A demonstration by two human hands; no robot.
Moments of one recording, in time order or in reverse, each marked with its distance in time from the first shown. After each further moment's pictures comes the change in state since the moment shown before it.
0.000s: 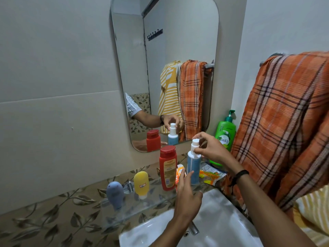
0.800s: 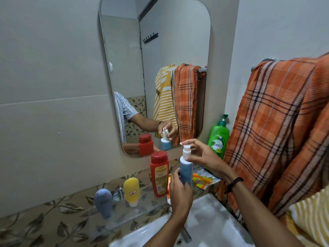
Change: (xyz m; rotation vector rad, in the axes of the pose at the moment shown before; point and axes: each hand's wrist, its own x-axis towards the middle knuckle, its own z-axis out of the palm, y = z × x) left_hand 0.043 0.007 0.022 -0.101 0.262 -0.167; right_hand -0.001 0.024 -0.001 0.392 -0.214 -0.096
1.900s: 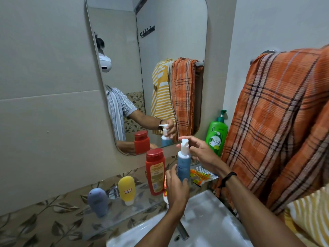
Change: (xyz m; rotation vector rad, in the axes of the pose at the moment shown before) left_hand 0.013 -0.006 0.010 0.060 -0.006 -0.003; right_hand 0.013 0.008 0.004 0.216 0.051 0.104
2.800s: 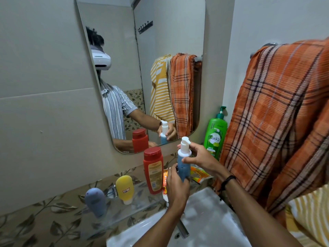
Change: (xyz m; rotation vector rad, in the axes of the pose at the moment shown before) left_hand 0.006 -0.003 0.008 0.028 0.003 -0.010; right_hand 0.000 0.031 -0.012 -0.211 -0.017 -0.037
